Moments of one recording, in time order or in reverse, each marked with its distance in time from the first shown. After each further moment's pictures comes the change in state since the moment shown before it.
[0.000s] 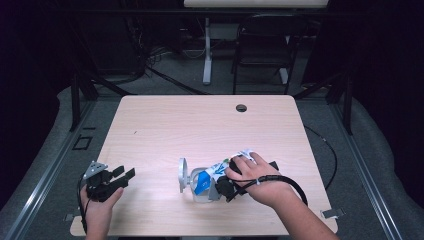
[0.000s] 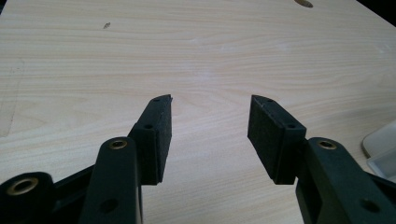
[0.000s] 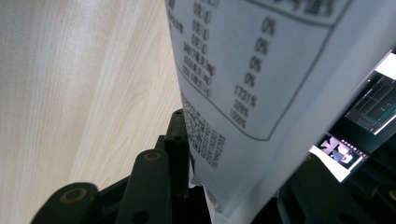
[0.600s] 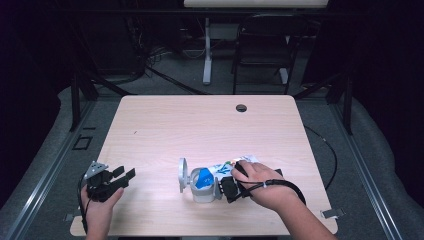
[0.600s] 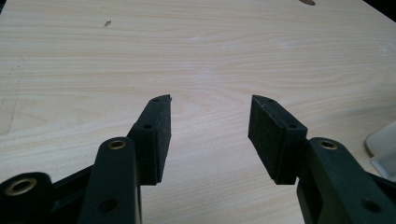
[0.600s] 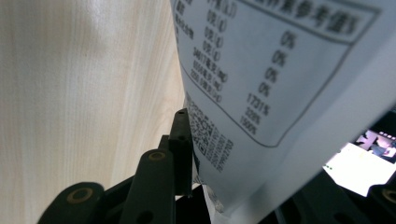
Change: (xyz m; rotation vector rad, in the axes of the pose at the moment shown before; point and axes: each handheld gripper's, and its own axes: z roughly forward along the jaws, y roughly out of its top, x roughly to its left) left arm 0.000 -0.001 0.002 0.003 0.006 0.001; right arm 0.014 -0.006 0.010 -0.079 0.046 0.175
